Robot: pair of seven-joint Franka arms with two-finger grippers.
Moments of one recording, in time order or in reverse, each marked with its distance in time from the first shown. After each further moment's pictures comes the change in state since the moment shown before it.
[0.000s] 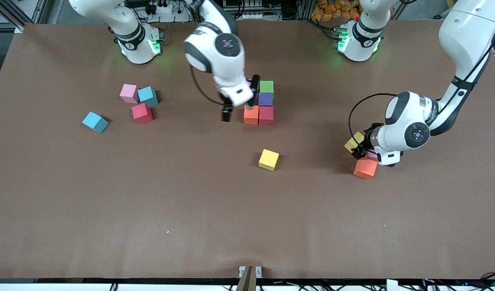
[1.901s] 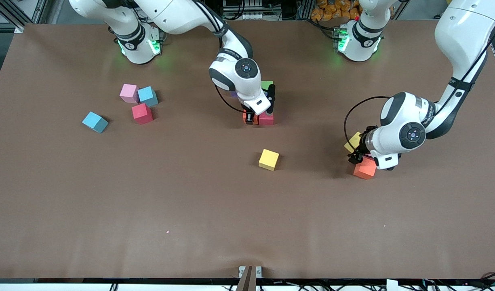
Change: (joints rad) left arm -0.062 -0.014 -0.006 0.070 0.000 -0.025 -0.119; right arm 0.145 0.380 0.048 0.165 0.001 0.273 0.031
